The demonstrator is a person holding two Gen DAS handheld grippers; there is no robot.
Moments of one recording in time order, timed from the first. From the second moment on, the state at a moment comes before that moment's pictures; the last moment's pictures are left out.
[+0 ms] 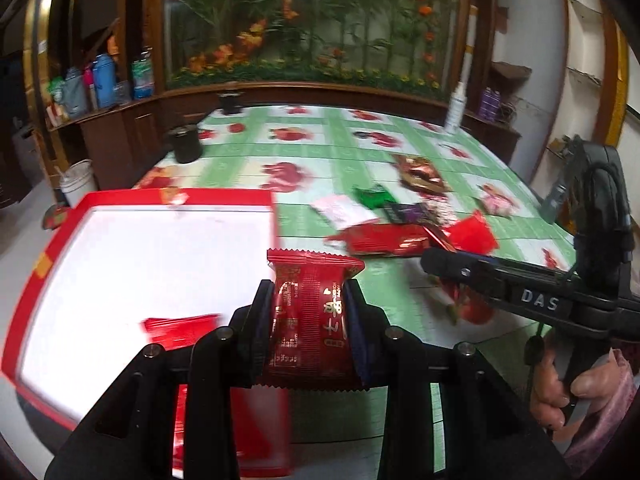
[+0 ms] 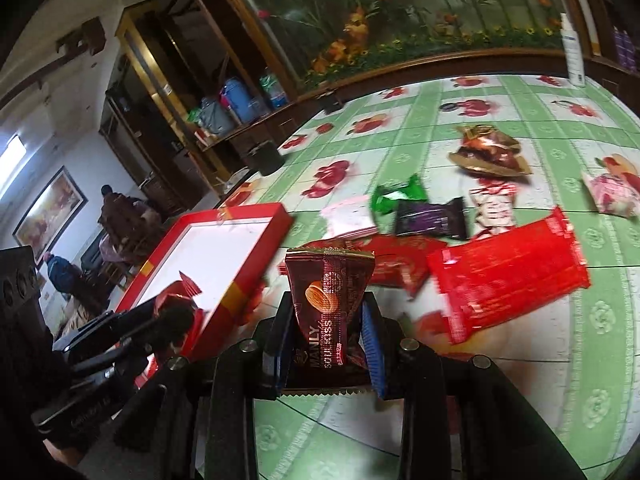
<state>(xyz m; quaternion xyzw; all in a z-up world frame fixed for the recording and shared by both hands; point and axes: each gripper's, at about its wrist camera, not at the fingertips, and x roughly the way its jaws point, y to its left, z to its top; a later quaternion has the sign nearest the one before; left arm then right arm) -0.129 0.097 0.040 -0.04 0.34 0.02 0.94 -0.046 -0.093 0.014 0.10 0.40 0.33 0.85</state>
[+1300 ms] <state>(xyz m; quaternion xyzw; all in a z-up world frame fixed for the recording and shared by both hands) -0.156 0.231 0.009 -0.07 0.36 0.22 0.90 -0.069 0.091 0.006 0.01 0.42 0.43 0.80</state>
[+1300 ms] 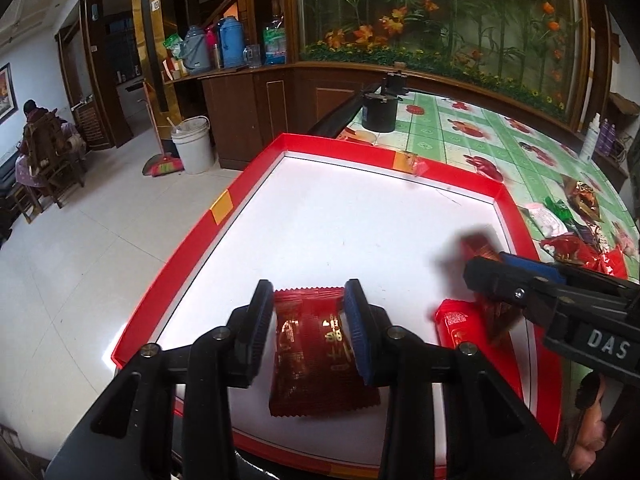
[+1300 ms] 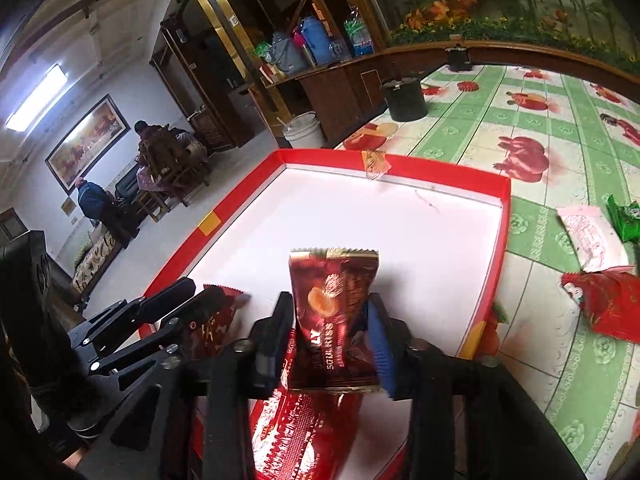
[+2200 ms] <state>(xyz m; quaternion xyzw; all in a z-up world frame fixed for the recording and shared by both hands) -0.156 0.189 0.044 -0.03 0.31 0.21 0.93 -0.018 -0.047 0.030 0.12 0.38 0.31 0.86</state>
